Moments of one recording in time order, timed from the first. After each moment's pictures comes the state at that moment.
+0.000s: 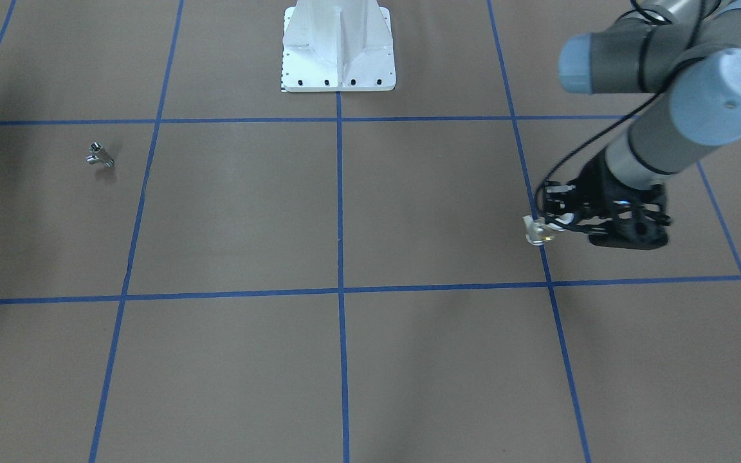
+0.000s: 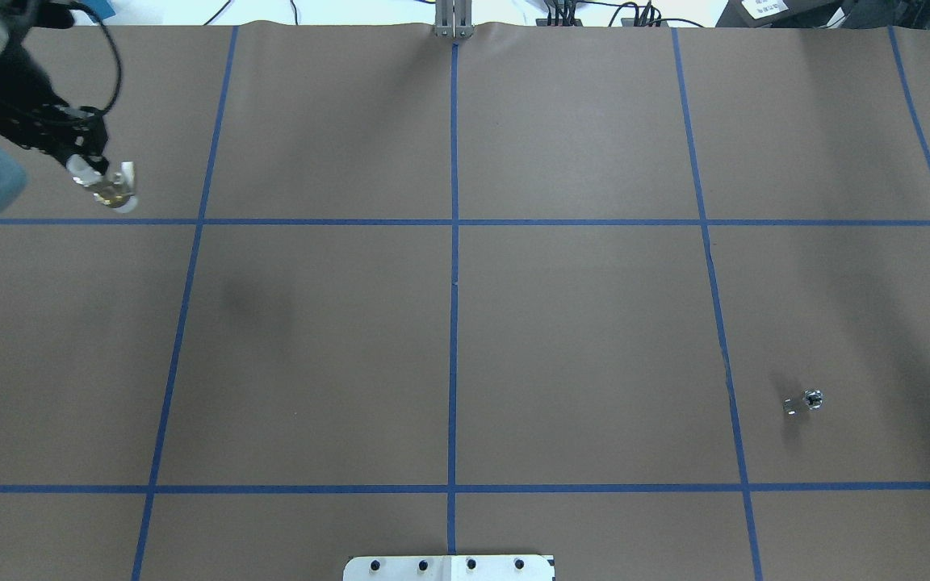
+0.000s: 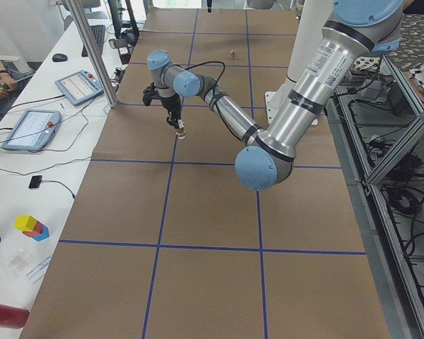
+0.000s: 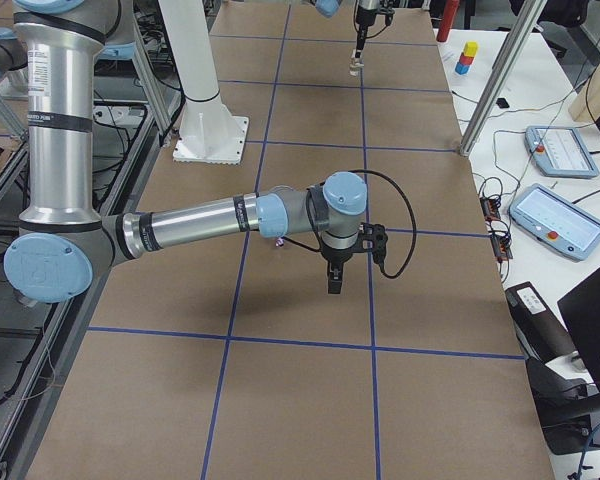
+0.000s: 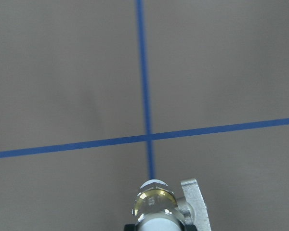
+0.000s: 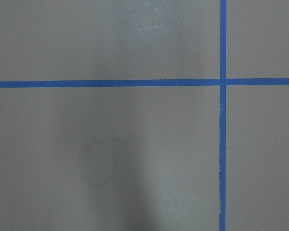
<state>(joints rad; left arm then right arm) -0.96 -2.18 -1.71 -1.34 -2.30 -0.70 1.41 -1.64 1.87 -1.62 2.35 0.24</state>
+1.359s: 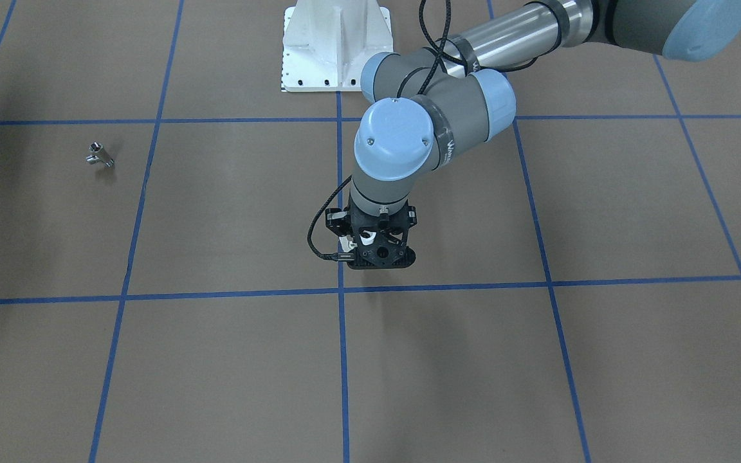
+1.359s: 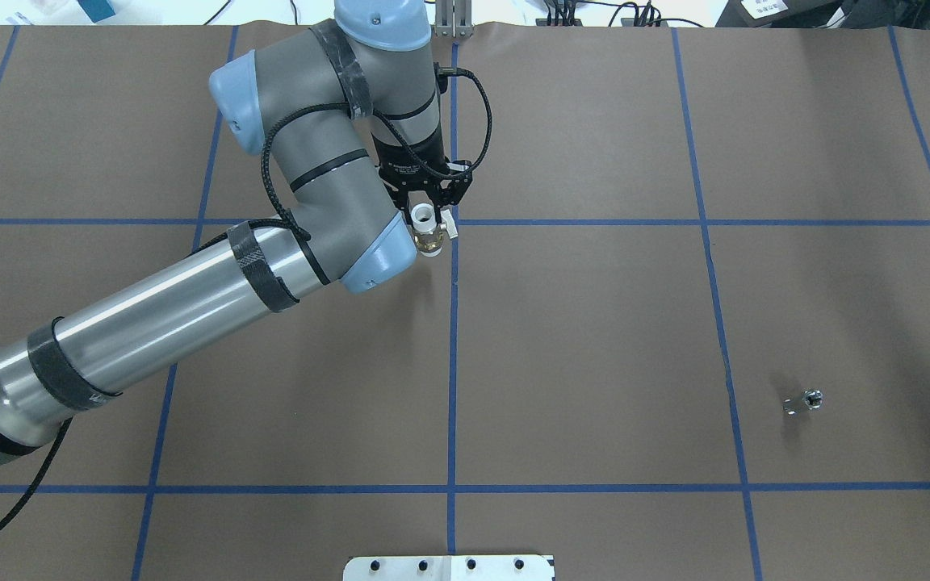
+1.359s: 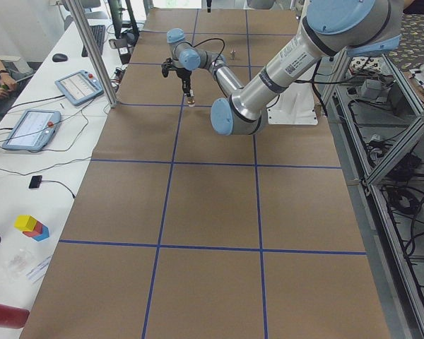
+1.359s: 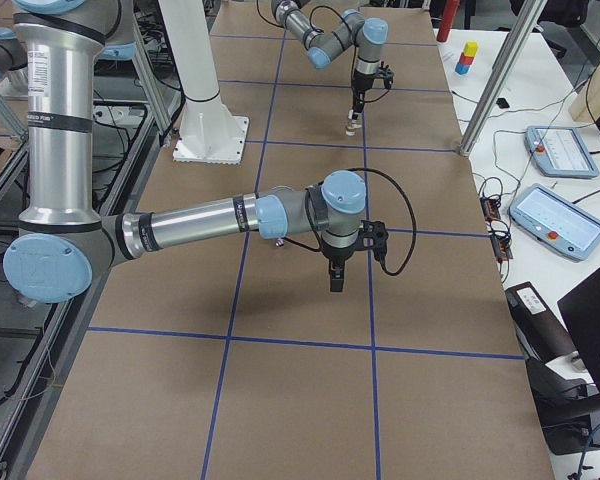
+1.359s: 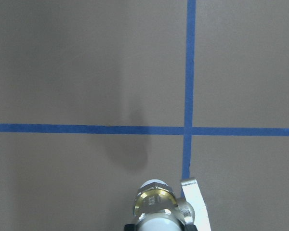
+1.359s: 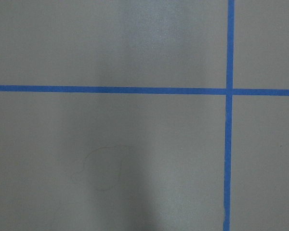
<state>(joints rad) -0.71 -2.59 -1.26 -1.54 -2.16 -1.05 1.41 -1.64 1.87 -1.59 2.35 0.24</state>
